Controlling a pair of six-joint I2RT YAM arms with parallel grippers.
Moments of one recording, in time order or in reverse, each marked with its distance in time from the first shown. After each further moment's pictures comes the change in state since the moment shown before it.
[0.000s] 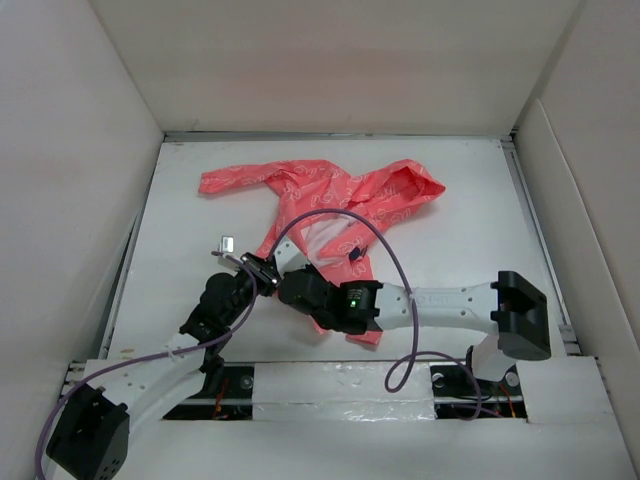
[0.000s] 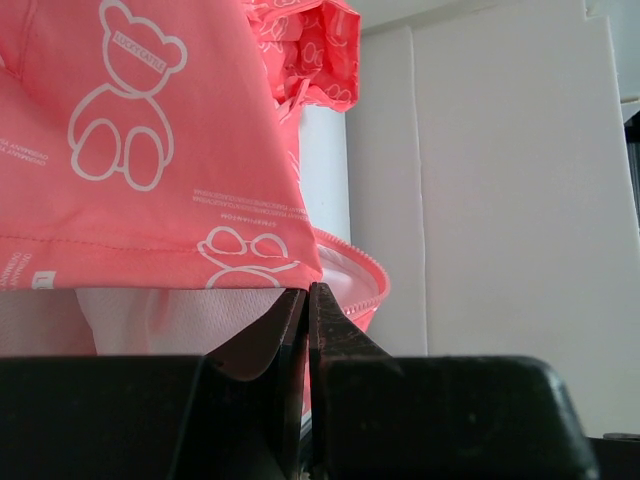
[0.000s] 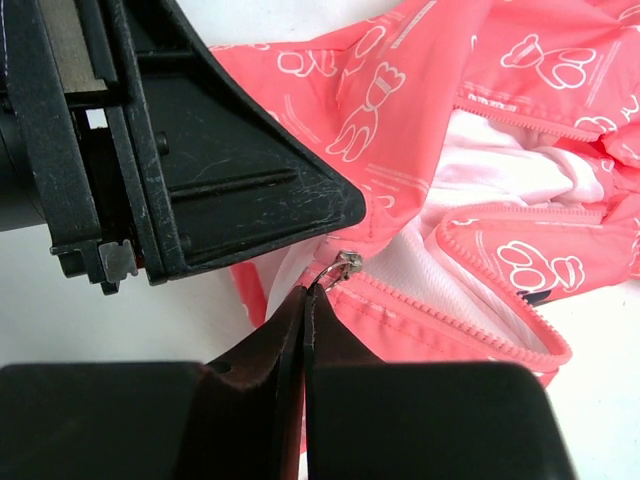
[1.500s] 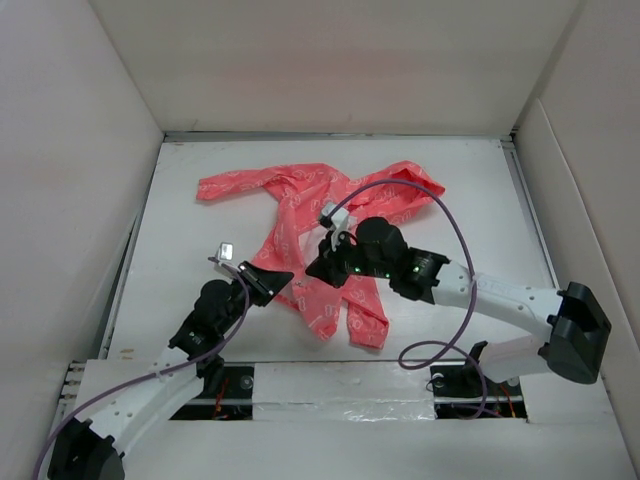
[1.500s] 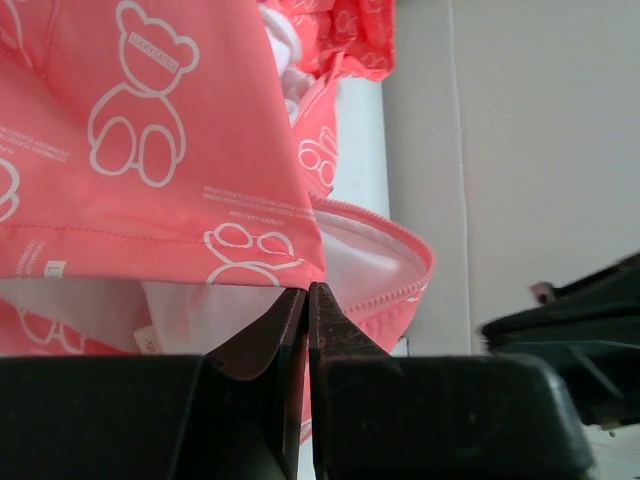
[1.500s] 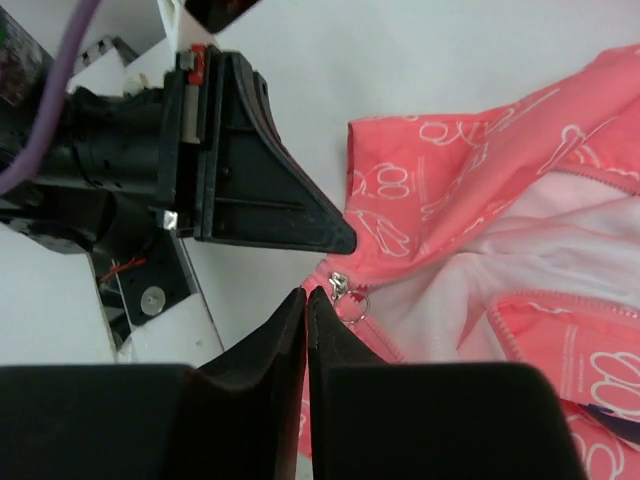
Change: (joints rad) left arm 0.000 -0.217 -0.003 -0.288 0.027 0.094; right arm -0.366 -0.325 -0.286 0.283 -0.933 0.051
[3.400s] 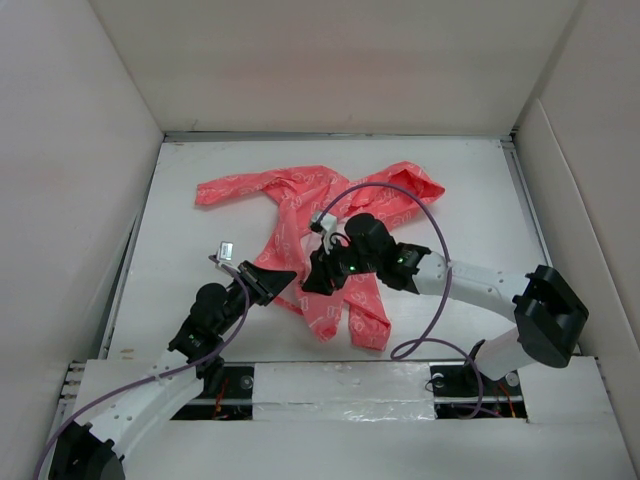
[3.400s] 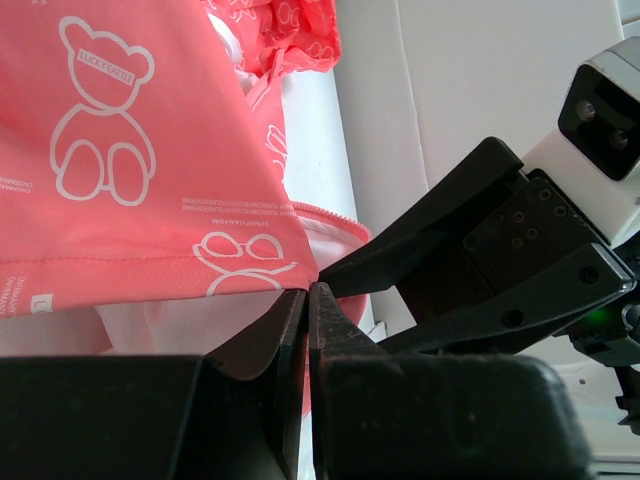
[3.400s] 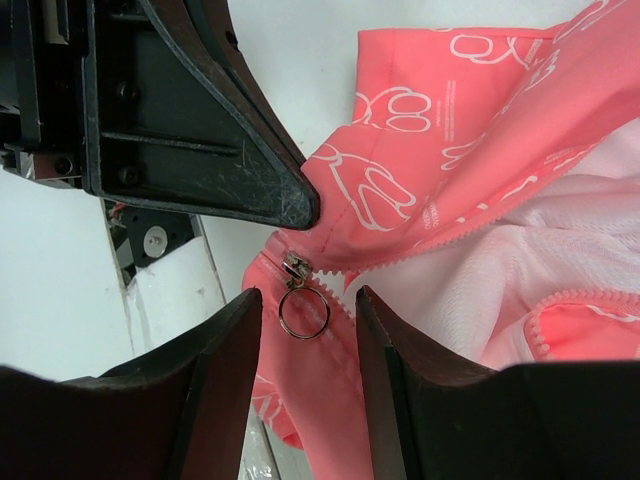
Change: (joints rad) left arm 0.000 -0.038 -0.023 0.096 0.061 0.008; right arm -0.073 0.156 0.000 0.000 -0.222 -0.006
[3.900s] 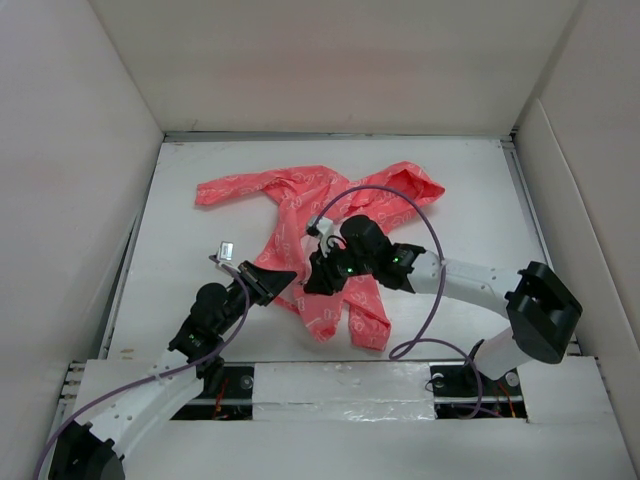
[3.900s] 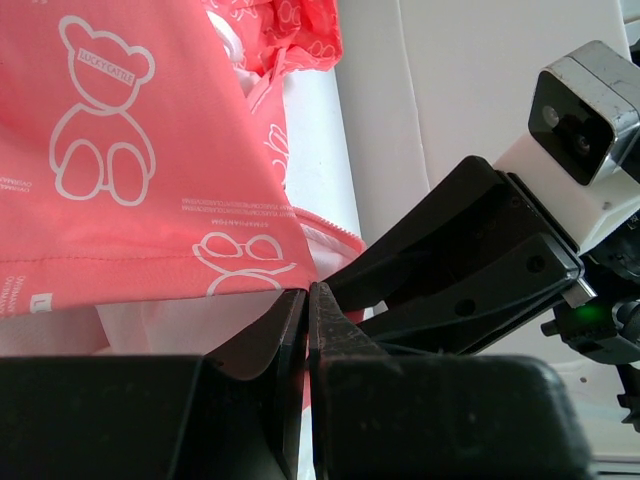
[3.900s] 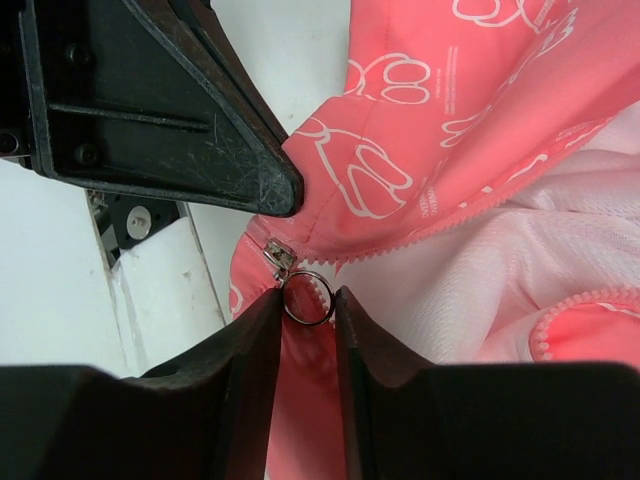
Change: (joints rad) left arm 0.000 0.001 0.000 0.000 0.002 0.000; right arm 0.007 0.037 0.011 -0.040 -0.003 -0.028
